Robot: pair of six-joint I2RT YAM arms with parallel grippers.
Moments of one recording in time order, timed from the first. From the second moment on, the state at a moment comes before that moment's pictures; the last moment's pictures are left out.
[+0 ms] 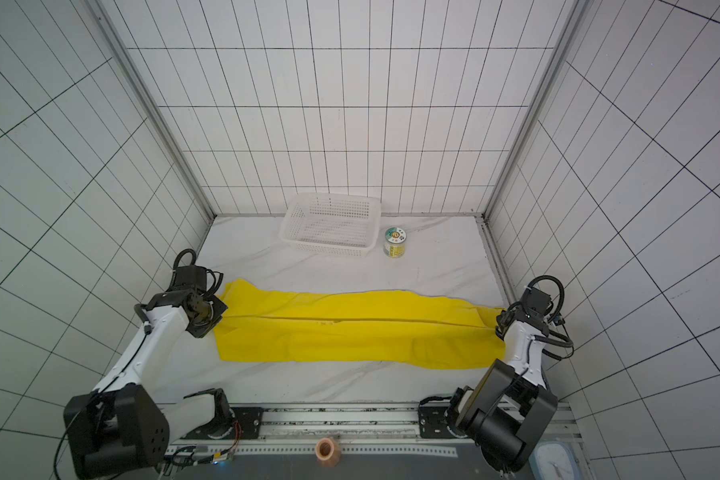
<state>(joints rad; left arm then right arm) 0.19 1.17 0.85 -0.93 -0.11 -0.74 -0.65 1.18 0.67 -0.54 0.15 0.67</state>
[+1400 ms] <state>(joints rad) -0.05 1.22 0.91 -0.87 -0.06 -0.64 0.10 1.08 0.66 -0.58 -0.40 0.43</state>
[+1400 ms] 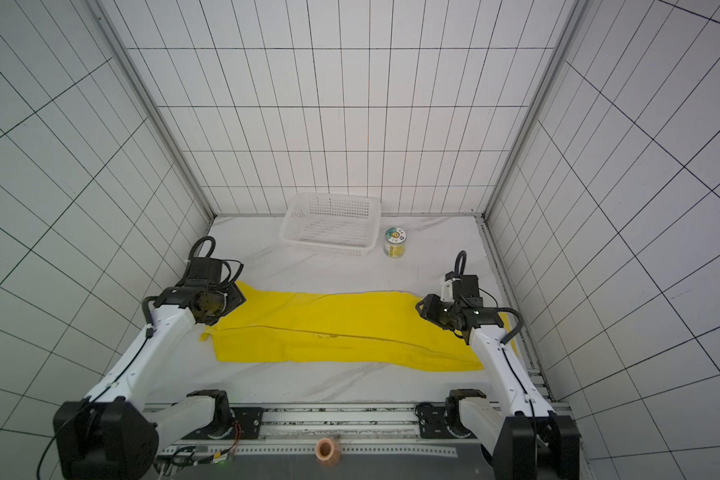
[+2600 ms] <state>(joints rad) -0.29 1.25 0.64 -0.91 0.13 -0.67 0.77 1.27 0.64 -0.67 -0.34 0.39</state>
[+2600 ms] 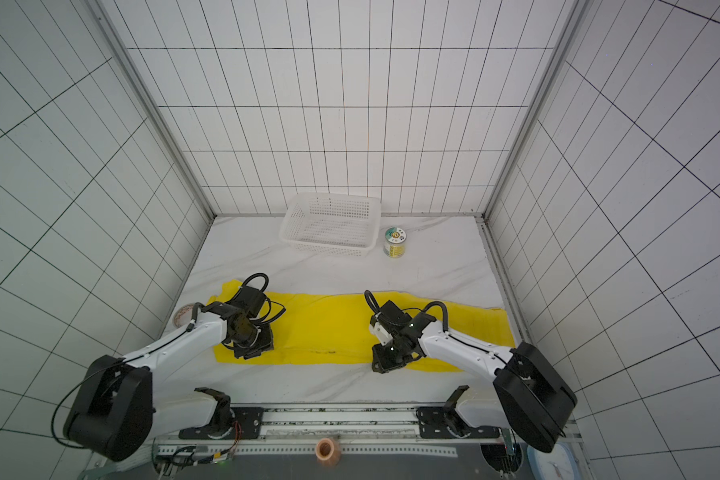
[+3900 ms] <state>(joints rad) 0.17 1.29 0.69 -0.84 0.09 -0.64 1.05 1.61 0.84 -0.26 0.01 -0.30</state>
